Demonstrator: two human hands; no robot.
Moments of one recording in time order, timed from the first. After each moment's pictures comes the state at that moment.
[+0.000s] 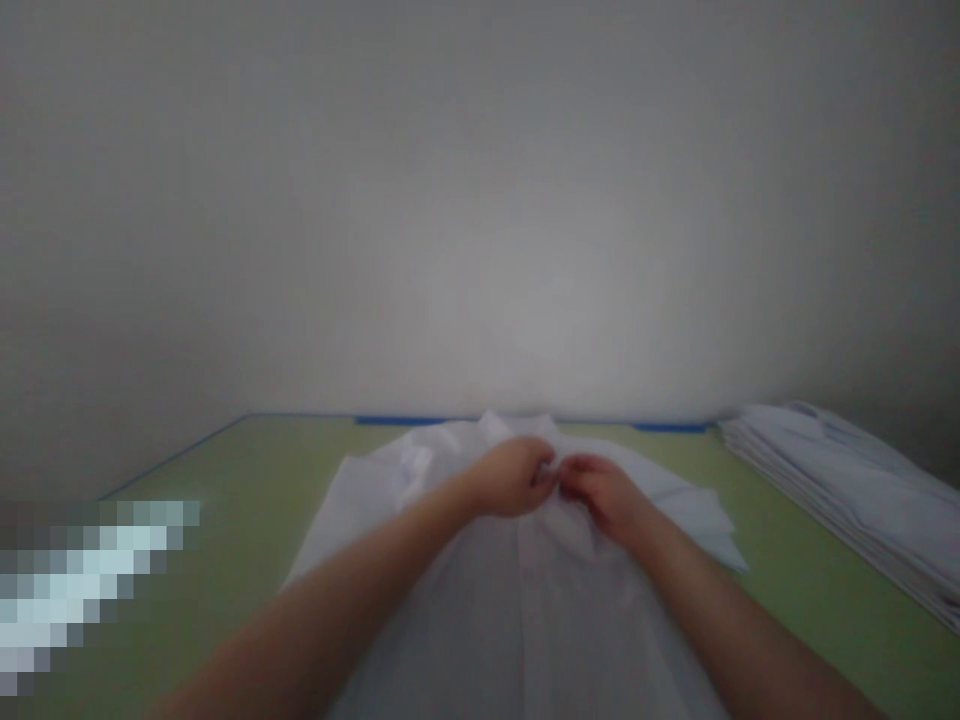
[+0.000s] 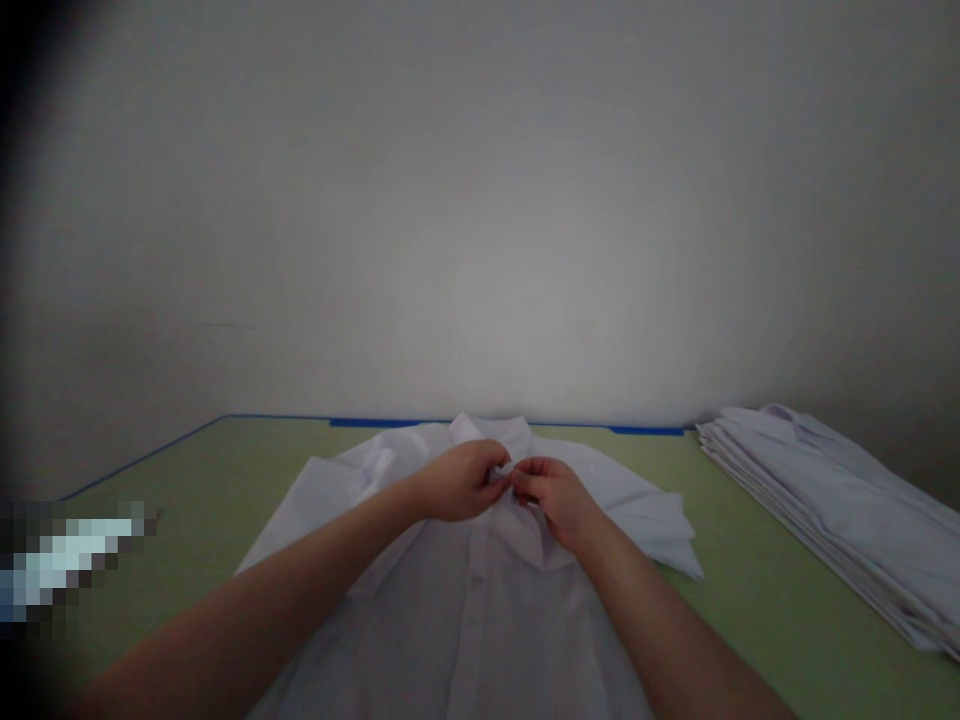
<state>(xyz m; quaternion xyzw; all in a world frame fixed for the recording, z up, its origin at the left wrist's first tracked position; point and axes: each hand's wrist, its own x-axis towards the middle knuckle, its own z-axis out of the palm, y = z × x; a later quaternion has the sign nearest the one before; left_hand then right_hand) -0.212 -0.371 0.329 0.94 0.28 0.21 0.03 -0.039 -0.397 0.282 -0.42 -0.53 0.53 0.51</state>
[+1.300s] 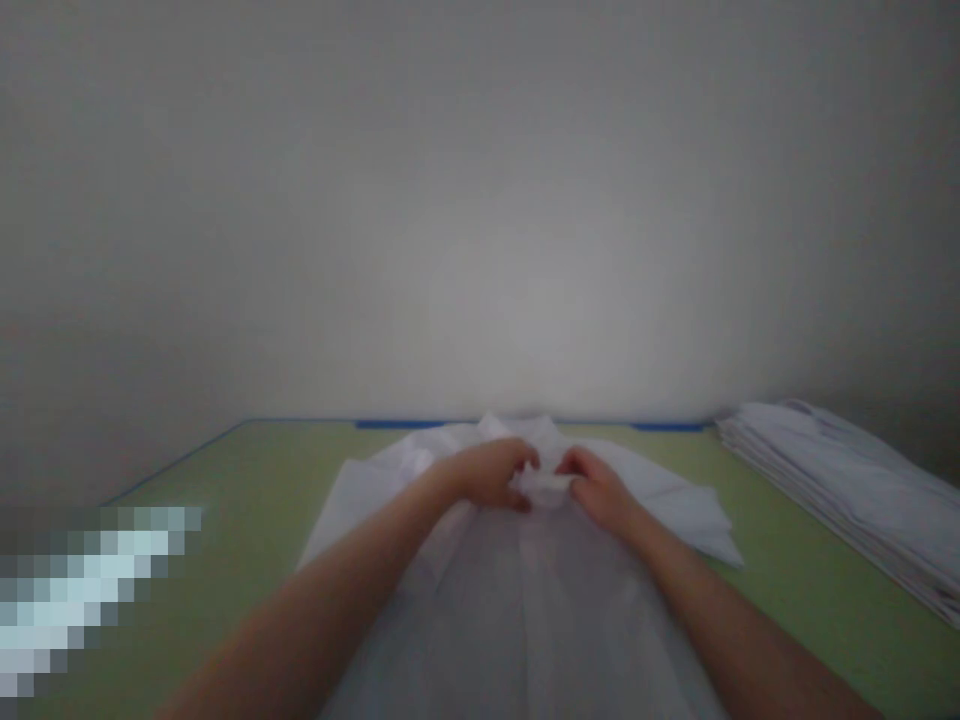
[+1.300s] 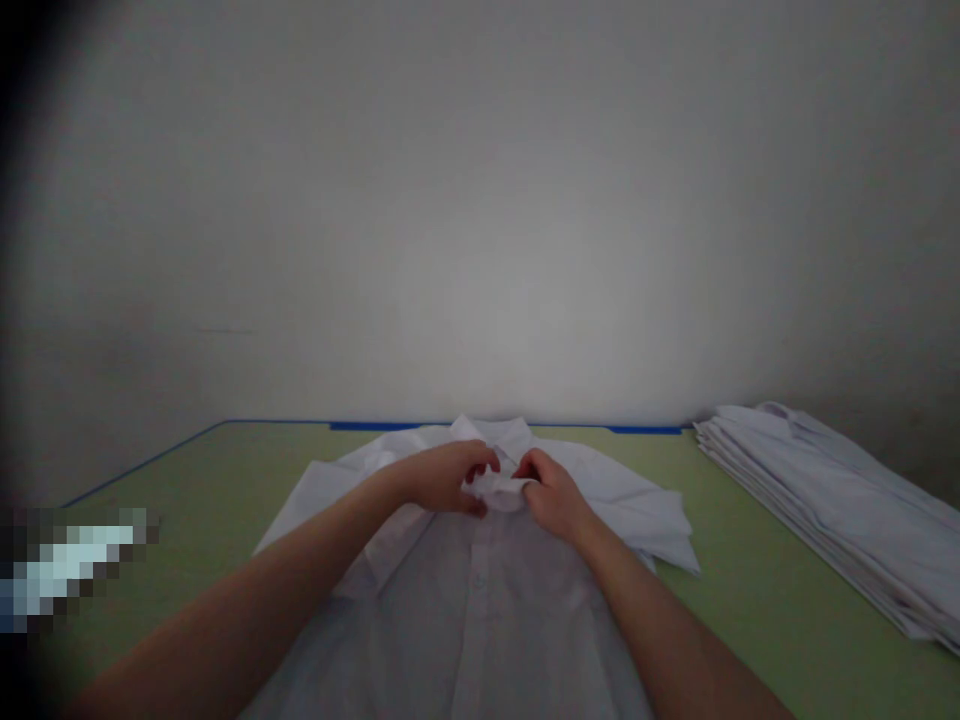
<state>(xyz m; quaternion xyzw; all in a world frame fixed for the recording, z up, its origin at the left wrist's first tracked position) -0.240 -0.342 0.325 0.94 0.30 0.13 0.13 -0.031 -0.394 0.285 -0.51 -0.72 0.20 0.42</state>
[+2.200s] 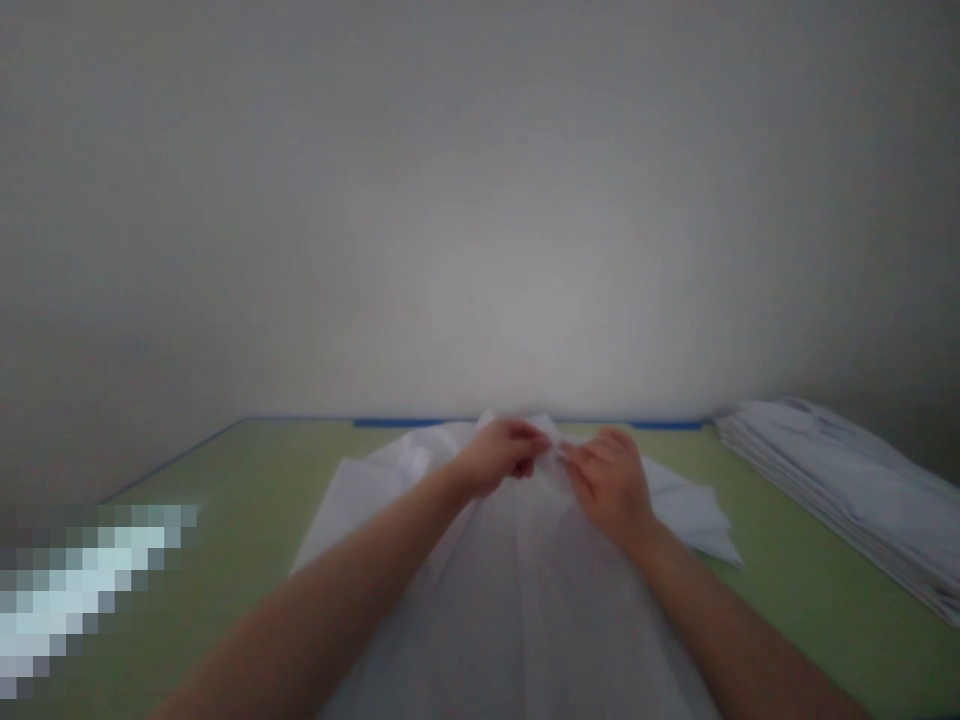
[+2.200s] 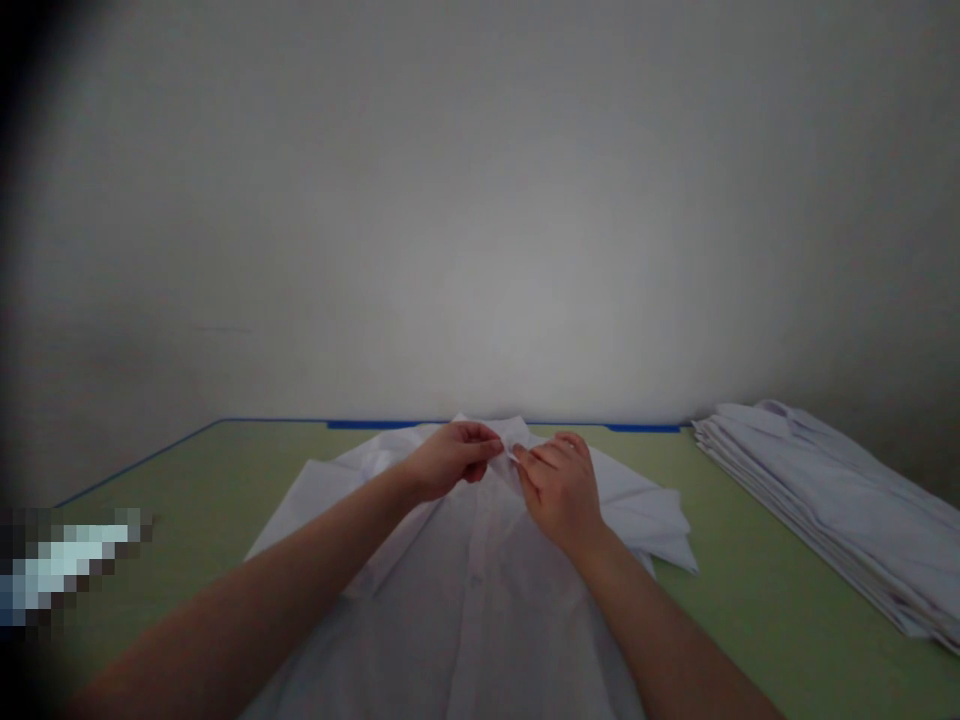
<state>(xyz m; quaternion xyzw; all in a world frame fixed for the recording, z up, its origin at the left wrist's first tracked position) -0.215 -0.342 0.319 0.73 0.30 0.34 0.52 -0.027 -0.411 0.302 -0.46 -0.78 -0.17 0.37</state>
